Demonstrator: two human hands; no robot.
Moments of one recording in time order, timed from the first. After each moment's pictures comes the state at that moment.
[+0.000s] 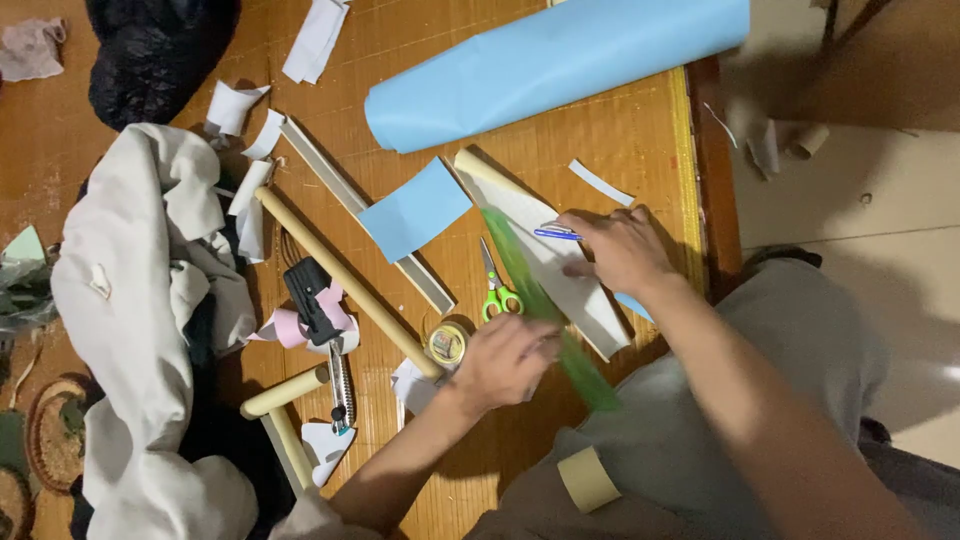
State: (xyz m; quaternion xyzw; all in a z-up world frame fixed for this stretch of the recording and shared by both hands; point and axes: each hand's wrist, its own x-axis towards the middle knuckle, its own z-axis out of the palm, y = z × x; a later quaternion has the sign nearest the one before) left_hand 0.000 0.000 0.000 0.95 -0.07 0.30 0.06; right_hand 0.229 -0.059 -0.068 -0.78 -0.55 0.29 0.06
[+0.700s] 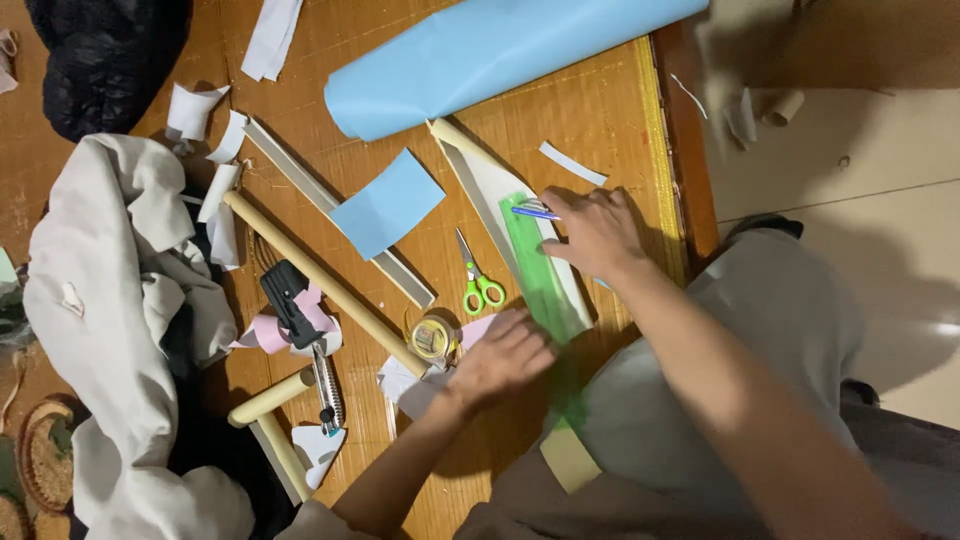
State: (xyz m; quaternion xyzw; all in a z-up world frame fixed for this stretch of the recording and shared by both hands) left_hand -0.011 -0.009 -0.048 0.96 -0.14 0.22 -0.02; right_hand 0.224 -0.060 -0.080 -0.81 -0.50 0.28 0.11
